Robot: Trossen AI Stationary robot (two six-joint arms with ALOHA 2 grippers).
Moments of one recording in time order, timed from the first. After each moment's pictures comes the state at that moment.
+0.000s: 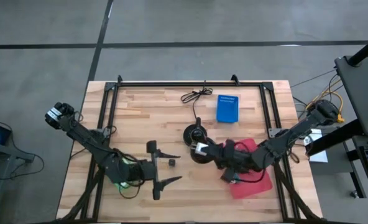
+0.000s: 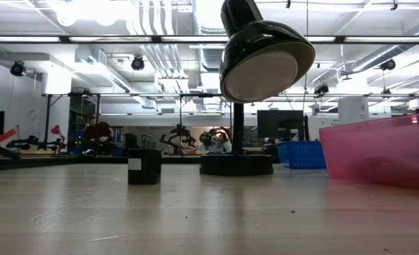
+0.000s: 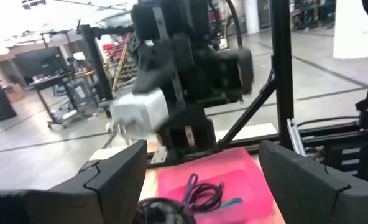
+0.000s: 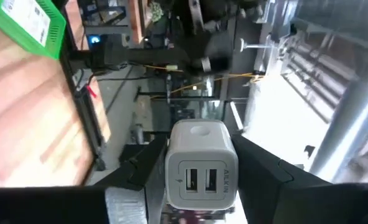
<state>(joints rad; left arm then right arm) -0.66 1.41 1.16 0.28 -0.77 0.16 0.57 1.41 1.06 0.36 0.79 -1.52</state>
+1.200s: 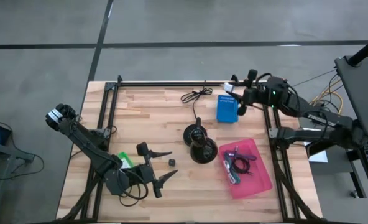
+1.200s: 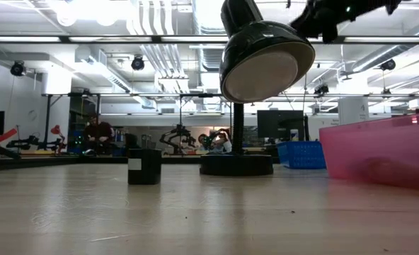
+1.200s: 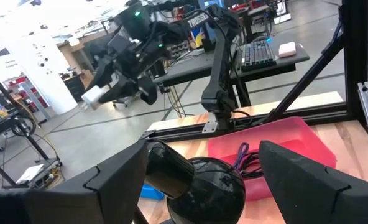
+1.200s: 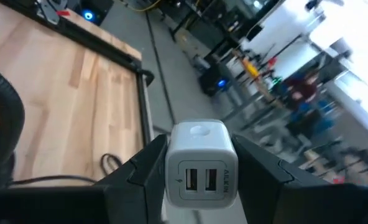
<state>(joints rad) -0.74 1.44 1.14 0.19 -1.10 0.16 -0.44 0.85 0.79 -0.11 0.01 -0.72</state>
